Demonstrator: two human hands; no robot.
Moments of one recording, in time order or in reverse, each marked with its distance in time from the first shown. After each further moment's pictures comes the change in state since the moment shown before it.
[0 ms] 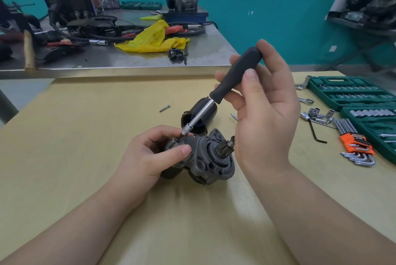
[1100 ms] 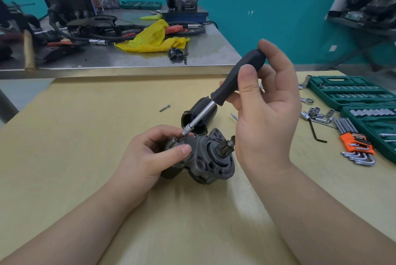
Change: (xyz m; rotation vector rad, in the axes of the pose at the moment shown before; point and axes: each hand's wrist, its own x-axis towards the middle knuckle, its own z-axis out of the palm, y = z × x) left_hand 0.000 0.000 -0.001 0.018 -0.017 0.011; right_hand 0.003 -0.002 0.003 -0.045 0.012 -0.035
